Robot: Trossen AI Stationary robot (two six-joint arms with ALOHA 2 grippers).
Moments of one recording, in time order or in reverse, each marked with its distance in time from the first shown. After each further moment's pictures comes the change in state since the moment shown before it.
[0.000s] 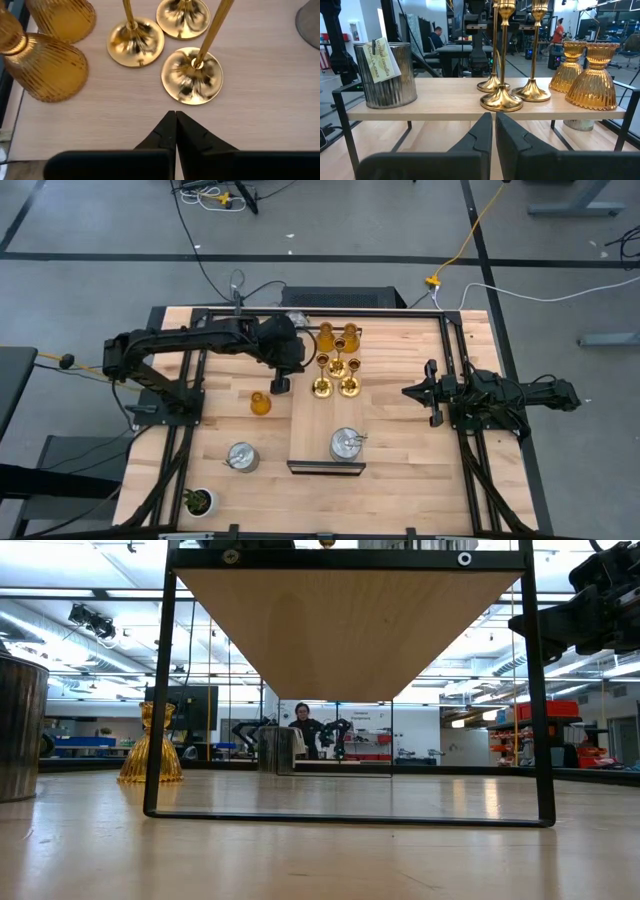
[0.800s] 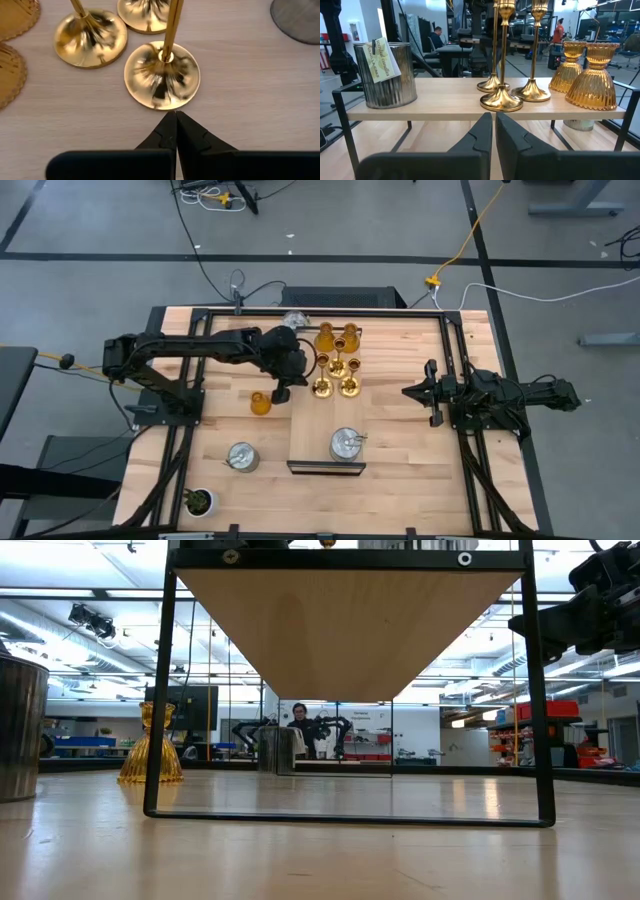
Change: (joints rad) left arm -0.016 0.000 -0.173 0.217 0.125 -0.001; right arm 0.000 0.000 0.000 0.000 0.000 0.000
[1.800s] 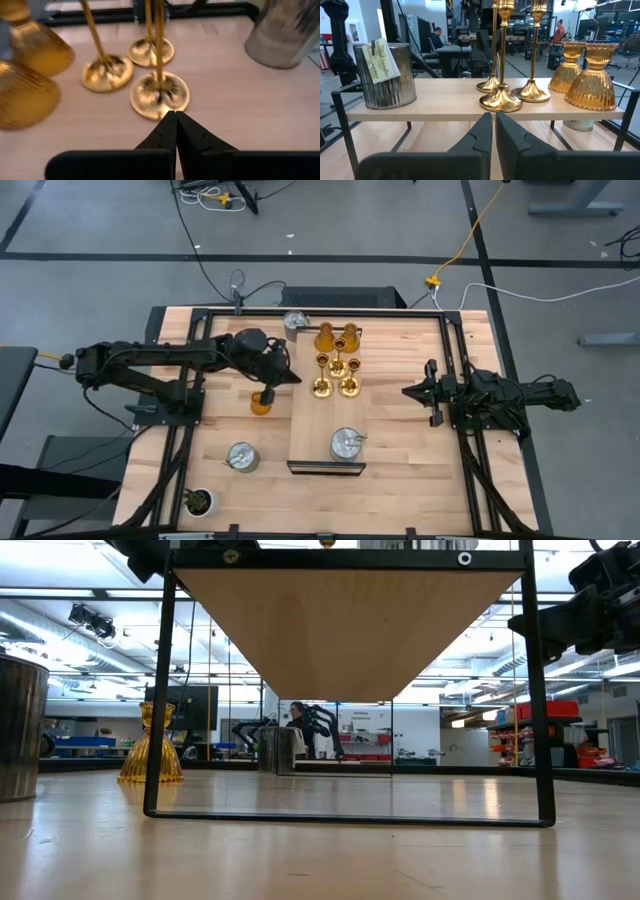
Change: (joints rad) left arm 0.002 -0.249 -0.293 0.352 0.002 -0.026; right arm 0.000 0.000 0.000 0.003 0.002 0.000
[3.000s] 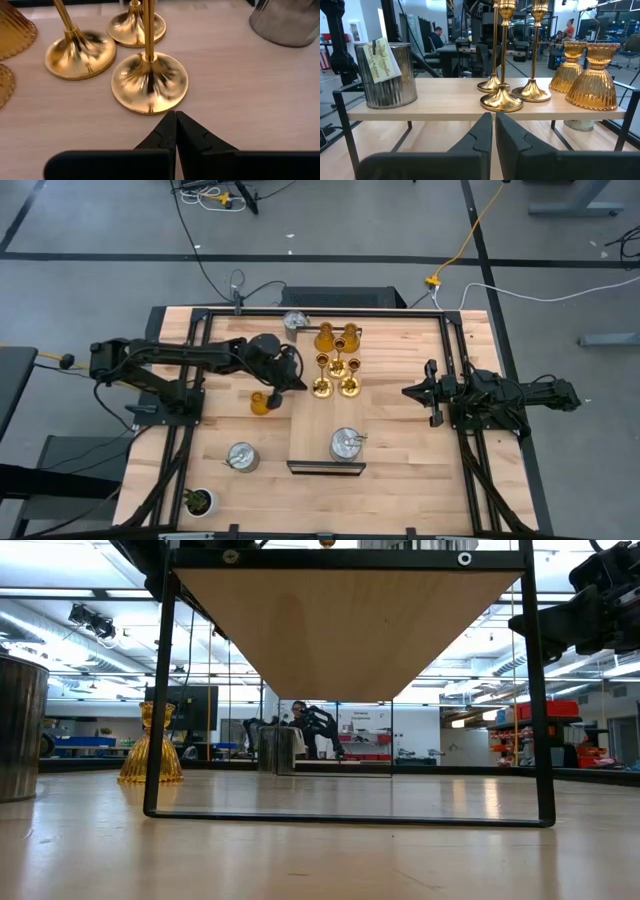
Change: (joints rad) left arm -0.003 0.139 0.000 0.060 0.052 0.027; right arm 0.000 0.000 0.000 -0.002 -0.003 0.000
